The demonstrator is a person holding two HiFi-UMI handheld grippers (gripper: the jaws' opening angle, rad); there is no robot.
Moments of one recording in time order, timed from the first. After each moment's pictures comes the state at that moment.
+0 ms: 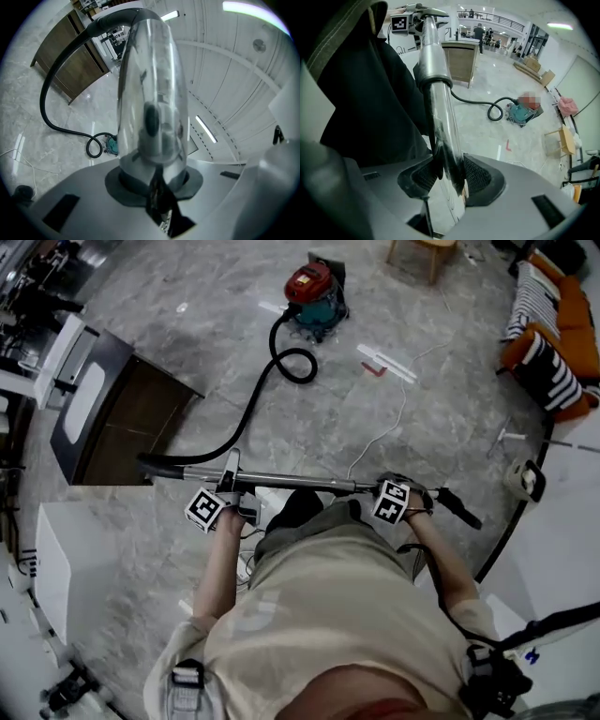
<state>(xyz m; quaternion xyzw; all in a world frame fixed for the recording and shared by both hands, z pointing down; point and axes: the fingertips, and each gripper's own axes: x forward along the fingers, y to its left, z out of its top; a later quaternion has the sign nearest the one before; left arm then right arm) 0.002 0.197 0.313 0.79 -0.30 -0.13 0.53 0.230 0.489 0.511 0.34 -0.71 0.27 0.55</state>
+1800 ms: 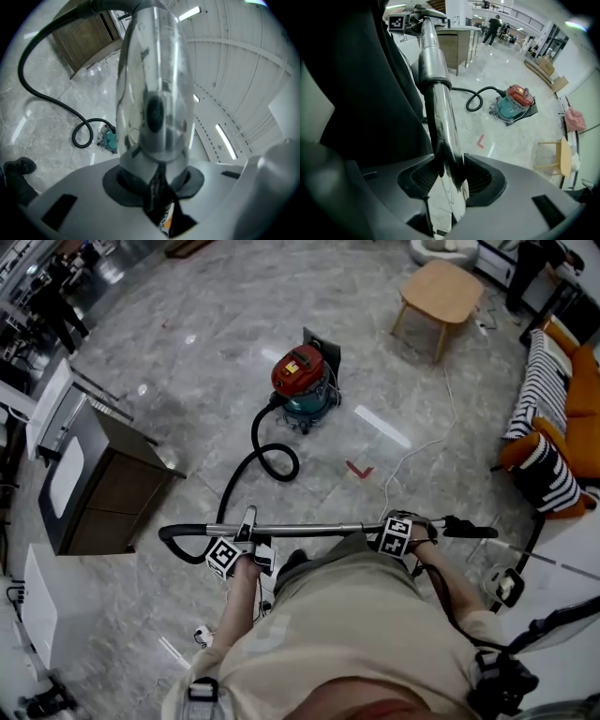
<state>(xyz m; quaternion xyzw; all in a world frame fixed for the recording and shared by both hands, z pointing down) 0.270 0.013 0.397 0.70 -0.36 -0.15 0.60 0.563 0.266 0.535 0.26 -0.70 0.25 0.62</state>
